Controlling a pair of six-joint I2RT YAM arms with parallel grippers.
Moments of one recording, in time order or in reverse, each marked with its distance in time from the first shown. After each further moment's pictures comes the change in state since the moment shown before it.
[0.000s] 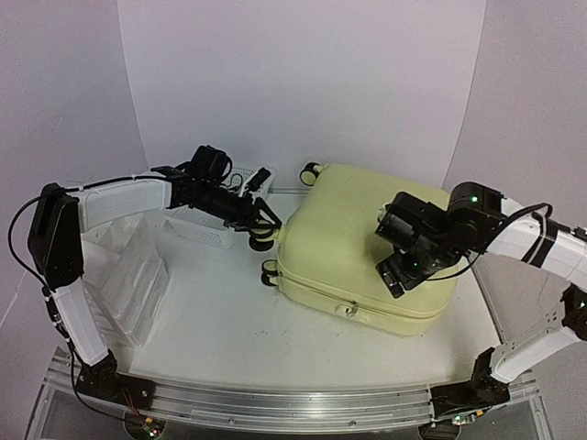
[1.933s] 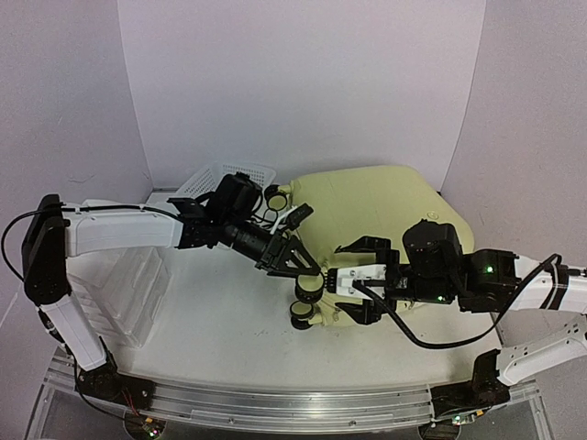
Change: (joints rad) left arm -0.325 -0.098 -0.192 0.253 0.122 -0.263; right arm 0.071 -0.307 -0.517 1.033 -0.412 -1.271
